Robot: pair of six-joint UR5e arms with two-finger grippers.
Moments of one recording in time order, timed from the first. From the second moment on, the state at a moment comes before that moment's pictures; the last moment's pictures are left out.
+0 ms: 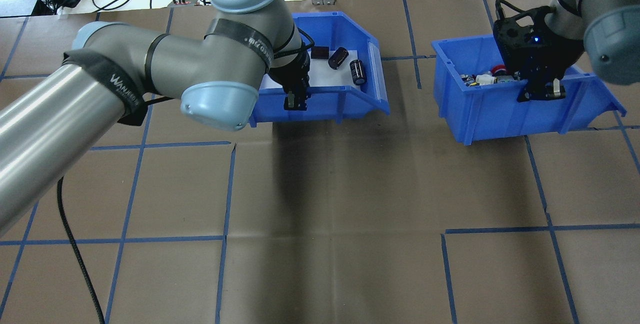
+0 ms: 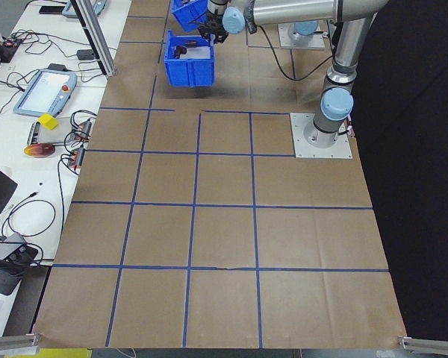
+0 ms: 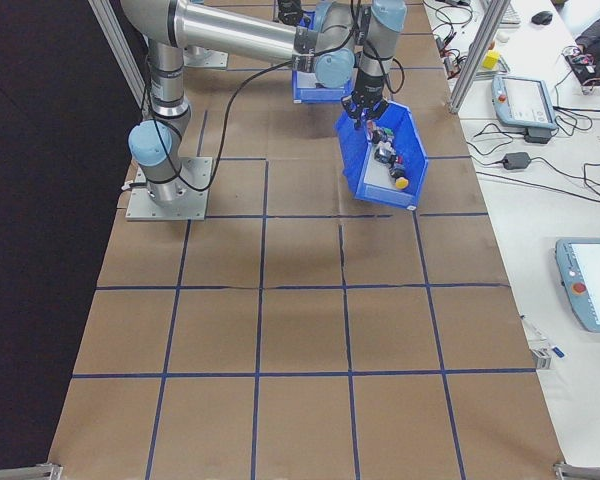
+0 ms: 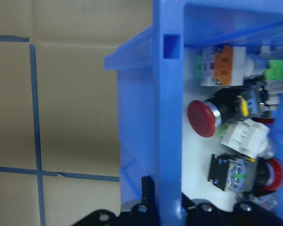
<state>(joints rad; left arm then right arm) -1.88 -1.87 -1.58 -1.05 1.47 -1.78 1.35 -1.55 1.80 -1.84 -1.64 -1.84</state>
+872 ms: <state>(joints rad) -1.89 -2.11 -1.46 -0.85 1.43 -1.78 1.32 -1.83 2.09 -1.96 -1.63 -1.84</state>
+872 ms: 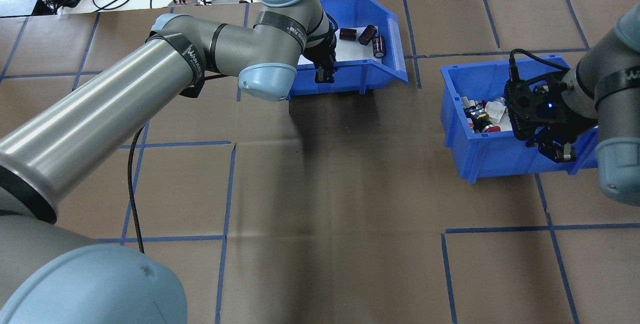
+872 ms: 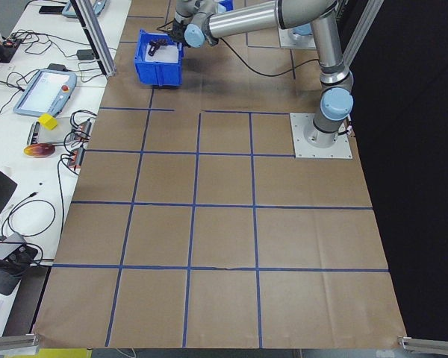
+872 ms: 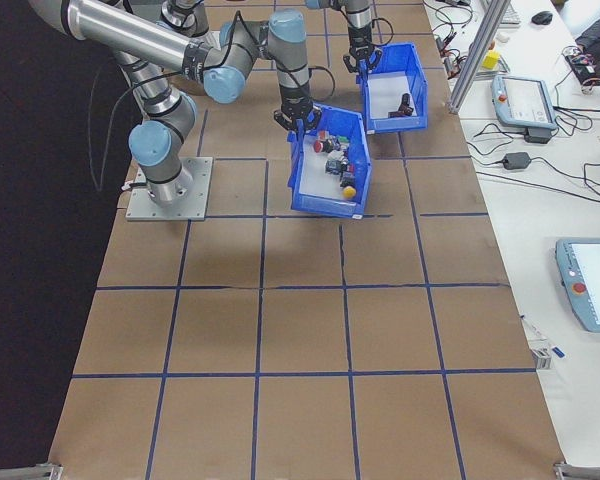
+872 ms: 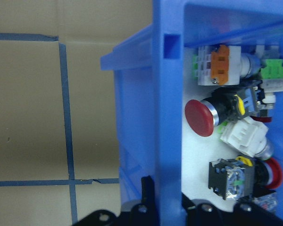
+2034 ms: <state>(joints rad) -1.90 -2.02 -1.49 -0.94 1.54 -1.89 1.33 -1.93 2.18 -1.92 -1.62 -1.83</state>
